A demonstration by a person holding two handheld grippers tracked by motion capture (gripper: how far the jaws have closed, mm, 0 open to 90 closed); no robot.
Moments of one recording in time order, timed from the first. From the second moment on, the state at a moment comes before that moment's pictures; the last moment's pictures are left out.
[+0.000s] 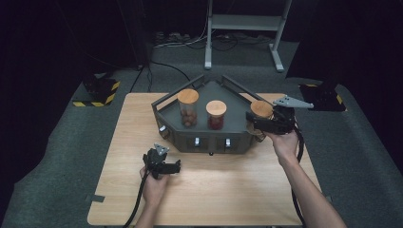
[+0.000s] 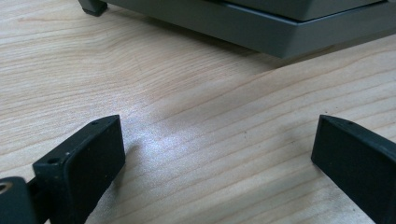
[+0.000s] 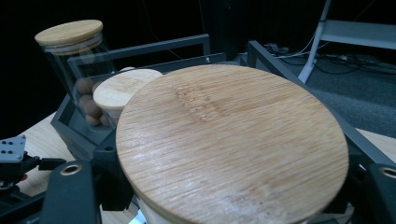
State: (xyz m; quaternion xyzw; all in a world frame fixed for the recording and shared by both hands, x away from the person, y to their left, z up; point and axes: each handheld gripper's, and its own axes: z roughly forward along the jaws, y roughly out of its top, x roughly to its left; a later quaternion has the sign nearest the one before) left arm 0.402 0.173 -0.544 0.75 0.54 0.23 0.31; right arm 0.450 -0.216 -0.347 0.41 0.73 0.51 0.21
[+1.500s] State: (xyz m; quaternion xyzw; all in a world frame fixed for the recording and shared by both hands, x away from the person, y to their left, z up) left arm 0.402 0.173 -0.544 0.75 0.54 0.23 0.31; right arm 0.485 -0.198 -0.354 0.43 0.72 0.49 0.24
